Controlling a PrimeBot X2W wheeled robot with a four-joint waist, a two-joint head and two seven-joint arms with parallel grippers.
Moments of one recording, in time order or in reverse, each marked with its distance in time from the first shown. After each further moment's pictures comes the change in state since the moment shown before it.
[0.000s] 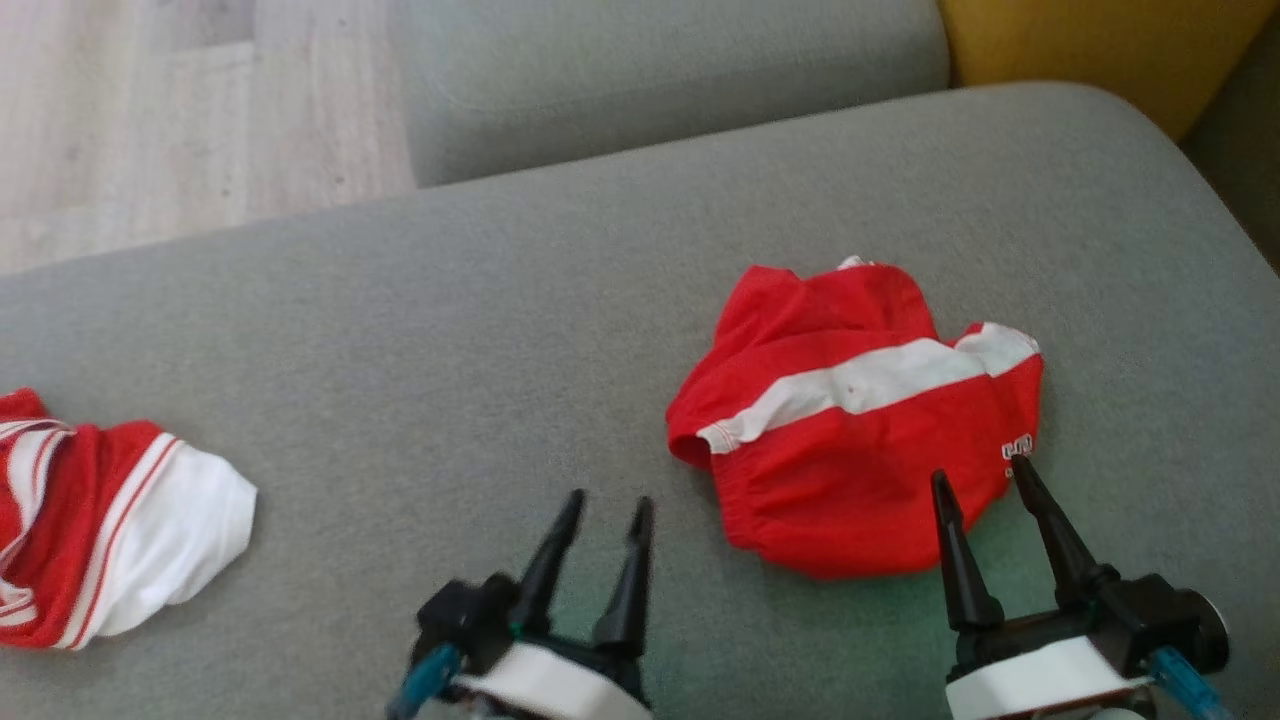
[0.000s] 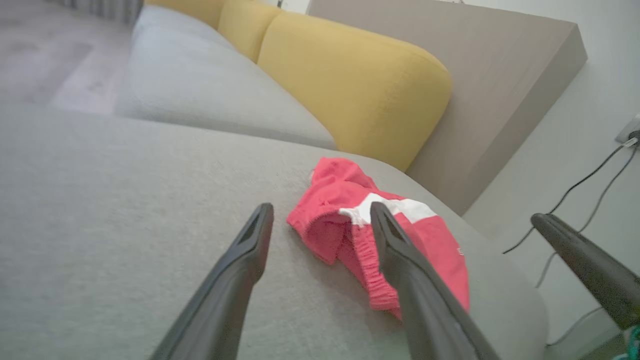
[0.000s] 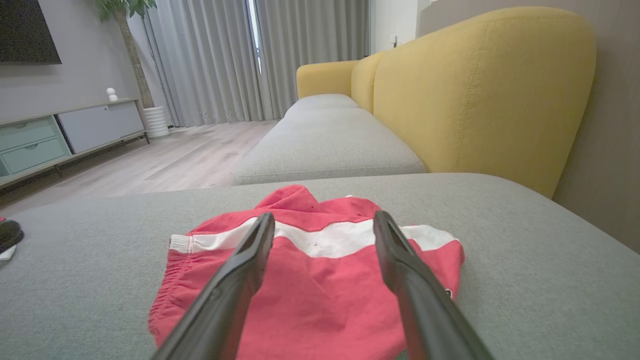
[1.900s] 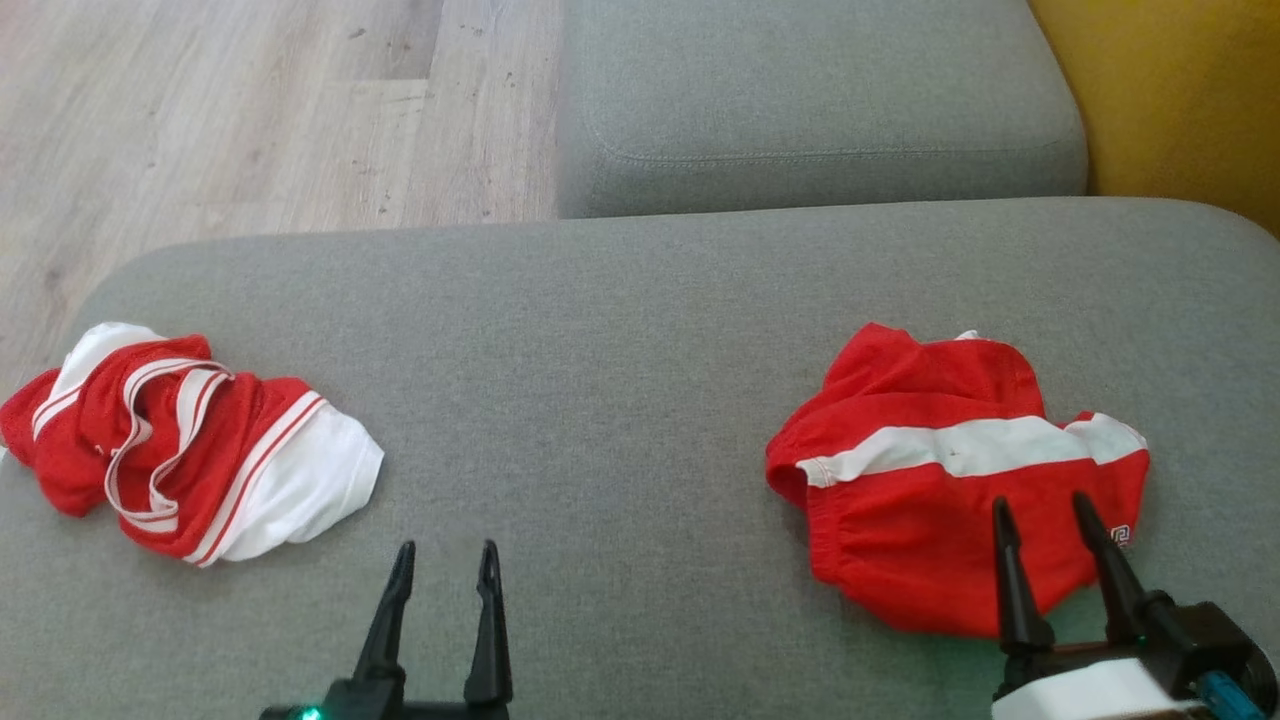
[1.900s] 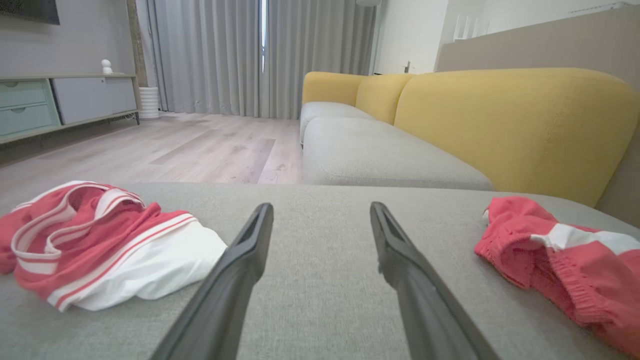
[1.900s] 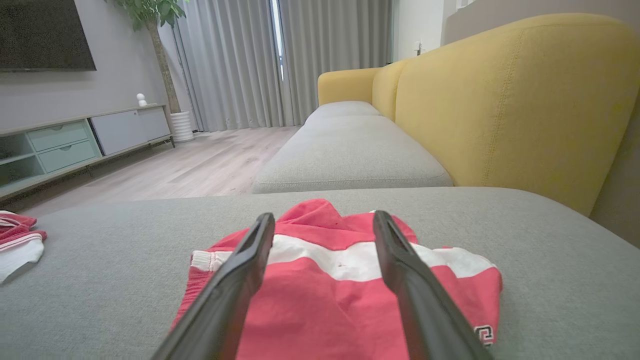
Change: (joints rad) left arm 0.220 0.038 0.251 -0.171 0.313 0.171 -0.001; right arm 0.034 0.000 -0.098 0.041 0.030 0.000 0.000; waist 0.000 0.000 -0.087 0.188
